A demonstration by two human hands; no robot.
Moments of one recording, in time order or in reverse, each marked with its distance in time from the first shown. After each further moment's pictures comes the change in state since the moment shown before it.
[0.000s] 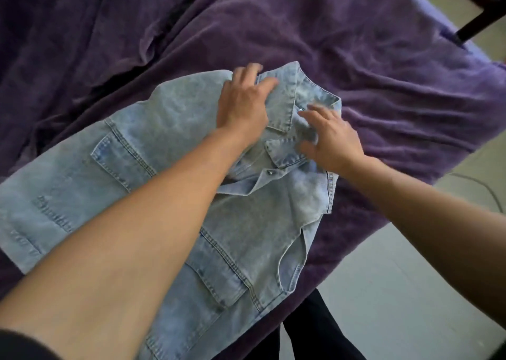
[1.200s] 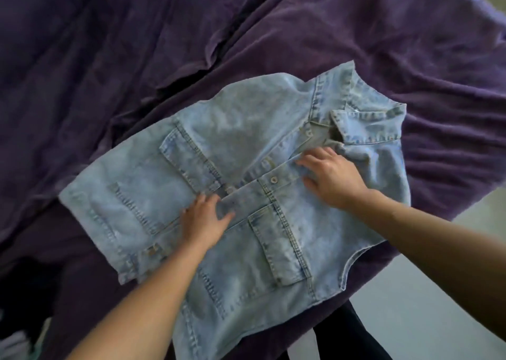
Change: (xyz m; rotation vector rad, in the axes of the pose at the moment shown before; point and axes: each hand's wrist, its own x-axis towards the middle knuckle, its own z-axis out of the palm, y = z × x) left_hand -0.211 -0.129 -0.002 0.069 -0.462 -0.562; right_hand -0.033 -0.075 0.044 -0.026 -0.114 -0.216
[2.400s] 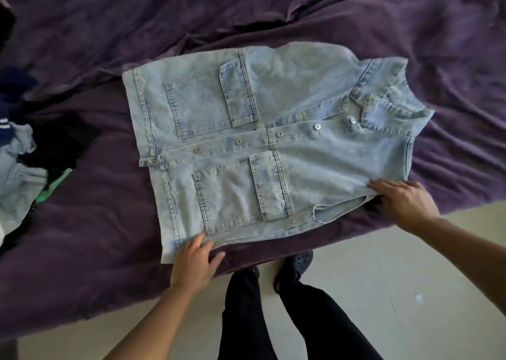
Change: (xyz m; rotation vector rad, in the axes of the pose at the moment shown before) left_hand -0.260 -0.049 0.159 -0.160 0.015 -0.165; right_hand -0.140 0.066 -0.001 -0.265 -0.088 -0.128
